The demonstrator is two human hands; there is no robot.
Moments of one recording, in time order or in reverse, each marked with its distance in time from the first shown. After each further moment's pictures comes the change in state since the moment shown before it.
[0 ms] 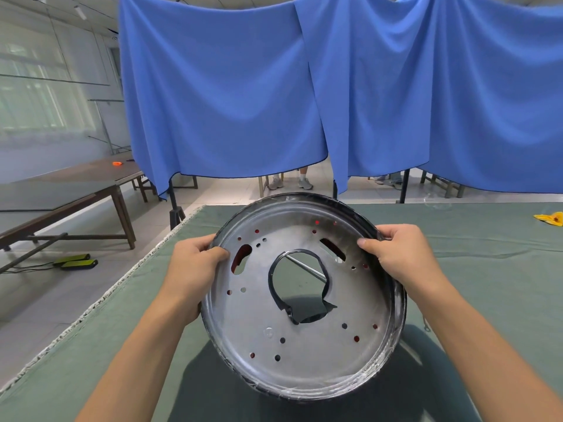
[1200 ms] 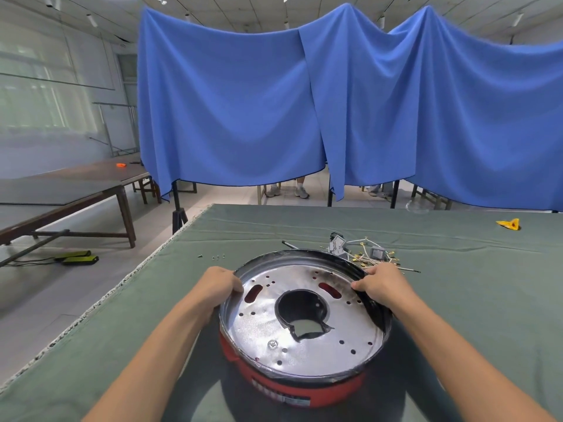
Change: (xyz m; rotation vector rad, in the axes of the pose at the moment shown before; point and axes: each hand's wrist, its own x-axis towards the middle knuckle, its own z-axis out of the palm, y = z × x) left_hand -0.039 -0.047 -0.021 0.219 -0.172 -0.300; right_hand -0.075 0.016 -0.003 -0.372 -0.157 0.279
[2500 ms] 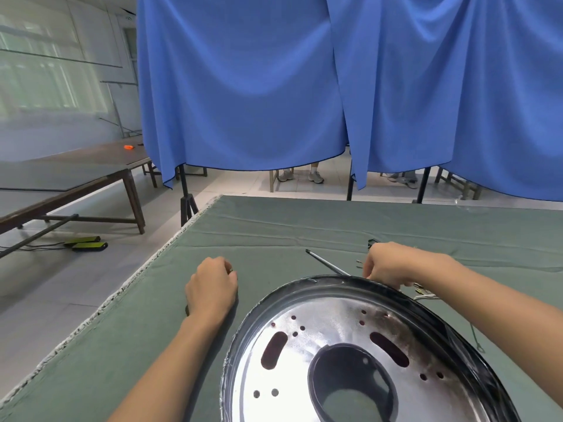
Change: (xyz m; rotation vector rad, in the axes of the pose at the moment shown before) left_hand 0.140 -0.035 0.000 0.640 0.496 0.241; right_hand 0.119 -0.074 0.024 -0.734 -0.351 -0.220
